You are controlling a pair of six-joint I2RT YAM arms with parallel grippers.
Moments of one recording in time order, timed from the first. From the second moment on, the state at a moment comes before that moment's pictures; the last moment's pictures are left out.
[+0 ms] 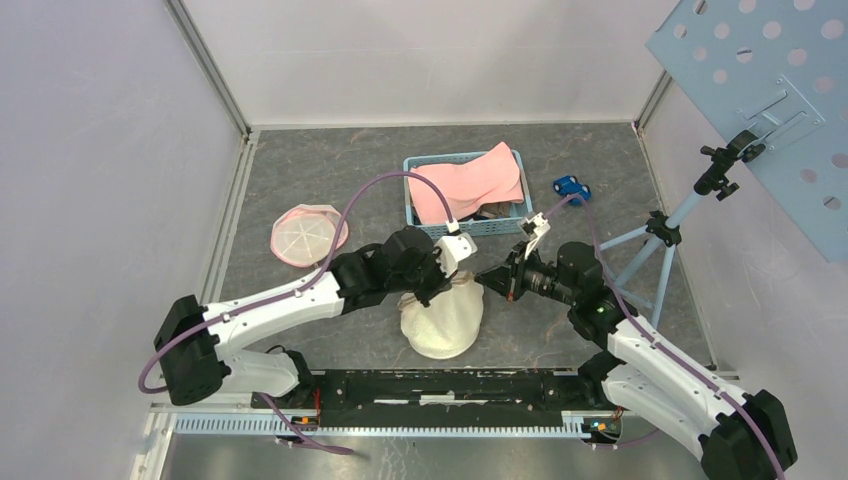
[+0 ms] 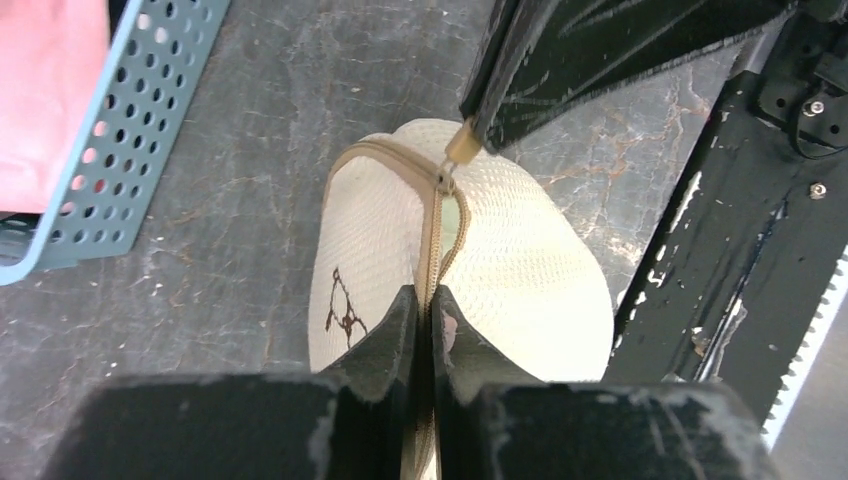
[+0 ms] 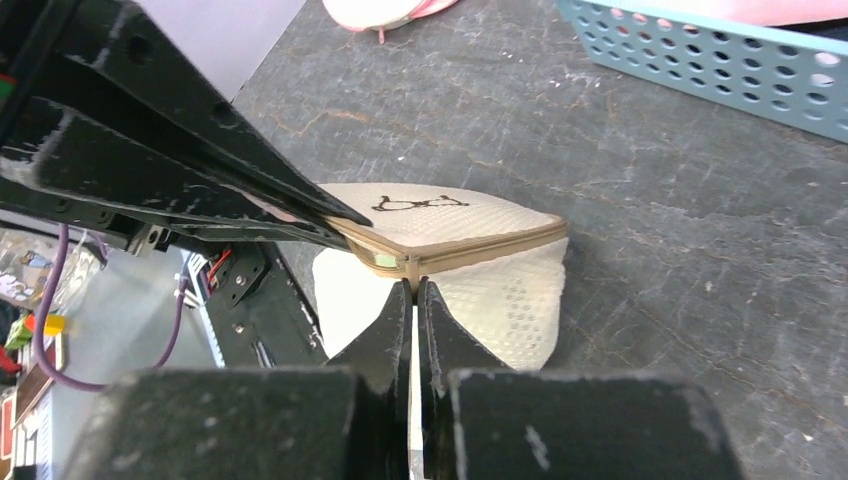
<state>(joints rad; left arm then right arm) -1.01 1.28 0.95 -0.33 0.08 0.06 0.57 0.81 0.41 0.14 -0.47 0.46</state>
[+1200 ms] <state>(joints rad) -1.00 1.31 0.96 -0.34 0.16 0.06 0.54 0.79 0.33 0.22 -0.55 0.55</state>
